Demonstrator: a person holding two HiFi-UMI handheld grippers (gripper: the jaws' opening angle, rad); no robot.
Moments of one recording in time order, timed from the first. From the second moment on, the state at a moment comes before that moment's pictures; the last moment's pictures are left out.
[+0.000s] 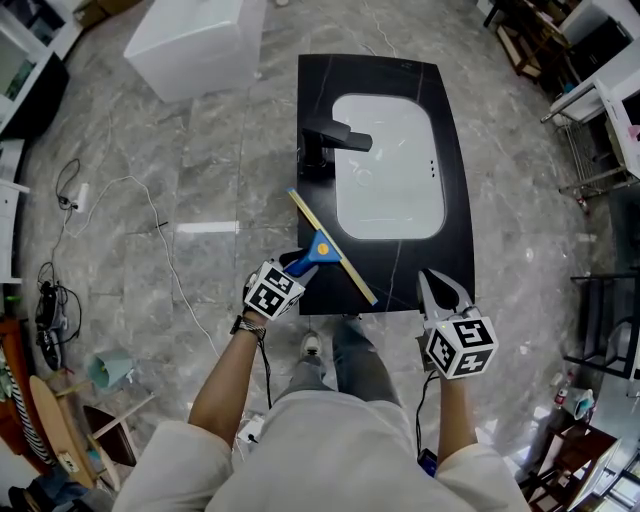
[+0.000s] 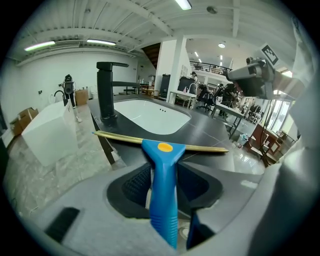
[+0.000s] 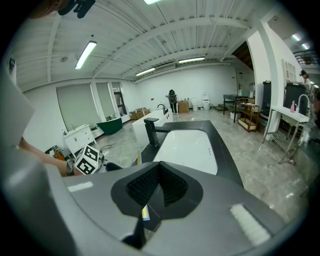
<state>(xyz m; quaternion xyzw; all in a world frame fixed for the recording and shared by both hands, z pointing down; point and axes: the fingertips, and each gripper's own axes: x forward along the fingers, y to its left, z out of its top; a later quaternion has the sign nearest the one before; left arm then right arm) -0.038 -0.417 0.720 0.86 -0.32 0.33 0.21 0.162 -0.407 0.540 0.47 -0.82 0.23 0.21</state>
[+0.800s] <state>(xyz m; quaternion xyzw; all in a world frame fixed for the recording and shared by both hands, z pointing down) -0.057 -0.399 0.650 0.86 -0.39 0.24 0.20 0.154 -0.374 0.501 0.48 -0.84 0.19 0.18</state>
